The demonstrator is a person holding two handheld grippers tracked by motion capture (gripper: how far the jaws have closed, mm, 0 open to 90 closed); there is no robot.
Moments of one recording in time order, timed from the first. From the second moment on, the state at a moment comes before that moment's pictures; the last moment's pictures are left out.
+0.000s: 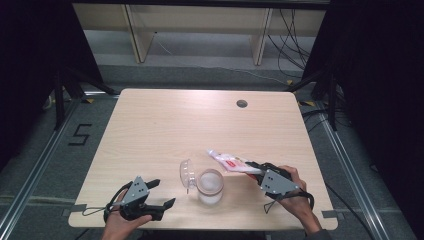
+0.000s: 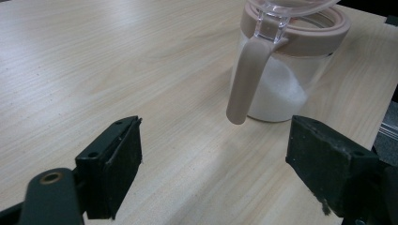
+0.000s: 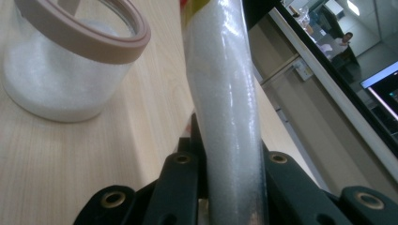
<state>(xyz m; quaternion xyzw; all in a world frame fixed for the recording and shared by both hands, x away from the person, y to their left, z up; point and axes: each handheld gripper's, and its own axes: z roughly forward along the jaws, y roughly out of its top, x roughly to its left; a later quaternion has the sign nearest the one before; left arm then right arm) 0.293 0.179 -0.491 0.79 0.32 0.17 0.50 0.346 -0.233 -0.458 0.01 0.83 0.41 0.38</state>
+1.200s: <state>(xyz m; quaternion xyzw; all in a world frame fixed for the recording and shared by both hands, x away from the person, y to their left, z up) 0.292 0.180 -0.489 0.79 0.32 0.17 0.50 0.351 -0.249 -0.468 0.16 0.82 0.45 0.32</state>
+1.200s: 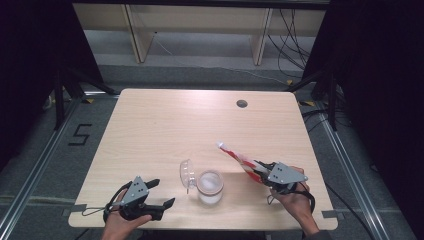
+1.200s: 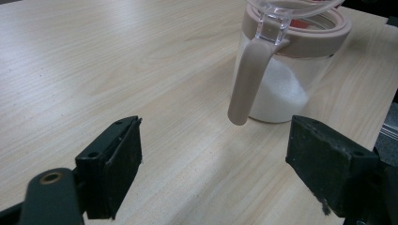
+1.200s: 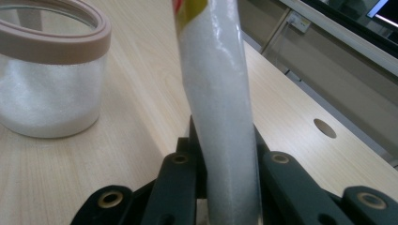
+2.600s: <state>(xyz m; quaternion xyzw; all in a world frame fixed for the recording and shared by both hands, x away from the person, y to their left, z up) 0.293 0.178 -0.490 0.79 0.32 0.17 0.50 0.332 -0.294 -0.474 0.27 0.78 0.49 0.29</state>
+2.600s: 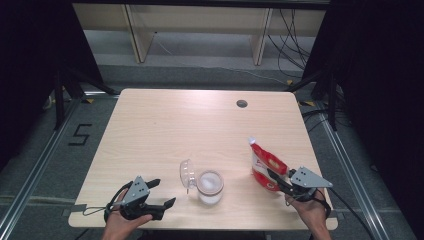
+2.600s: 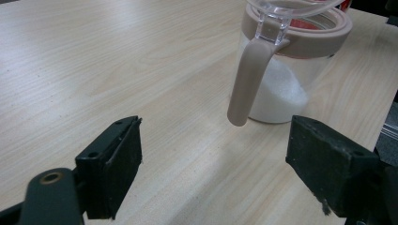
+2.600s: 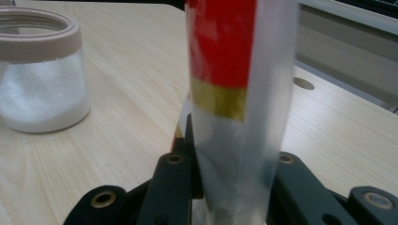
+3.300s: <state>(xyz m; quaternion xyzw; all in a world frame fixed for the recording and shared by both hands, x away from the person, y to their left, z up) 0.293 0.177 -0.490 0.79 0.32 0.17 0.50 0.317 -0.306 -0.474 0.31 0.75 0.50 0.28</state>
